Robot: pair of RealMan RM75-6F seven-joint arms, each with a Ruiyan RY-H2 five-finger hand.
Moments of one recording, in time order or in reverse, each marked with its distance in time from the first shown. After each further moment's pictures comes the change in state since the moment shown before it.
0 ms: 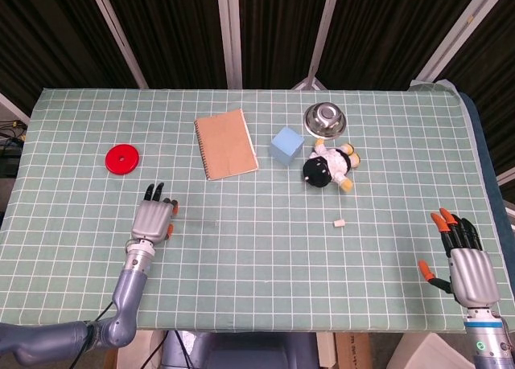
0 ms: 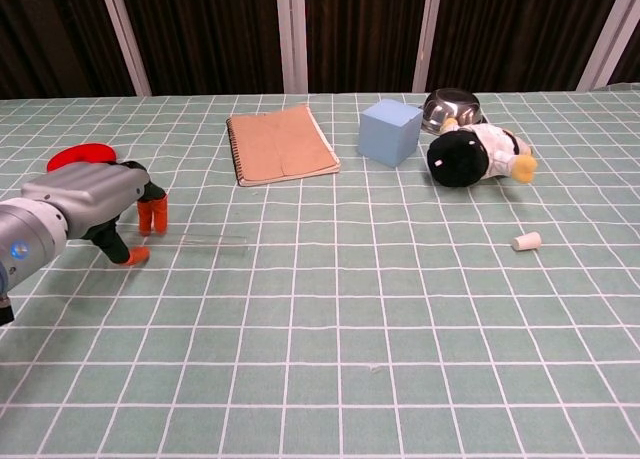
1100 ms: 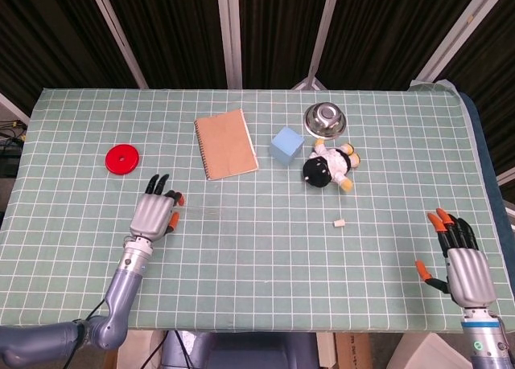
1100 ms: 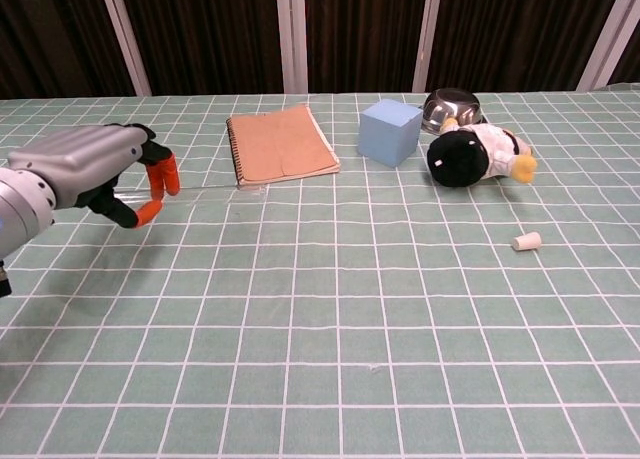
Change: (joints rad) left arm 0.015 0.071 0.012 -0.040 0.207 0.030 -0.241; right arm 0.005 0.001 0.005 -0.026 -0.002 -0.014 -0.019
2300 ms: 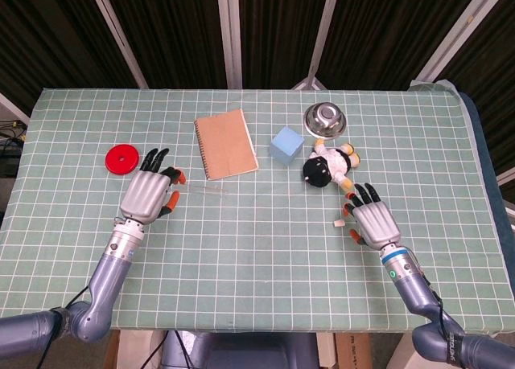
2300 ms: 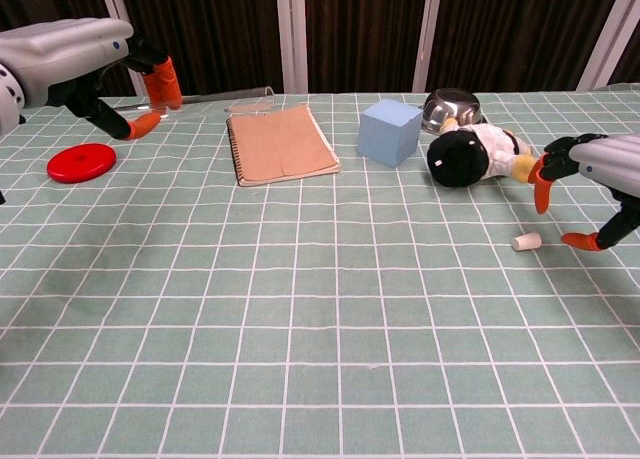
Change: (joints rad) left arm -0.052 0.189 -0.078 -0.201 0.005 -0.017 -0.023; right arm 0.412 -0.254 0.087 0.251 0.189 -0.477 -0.336
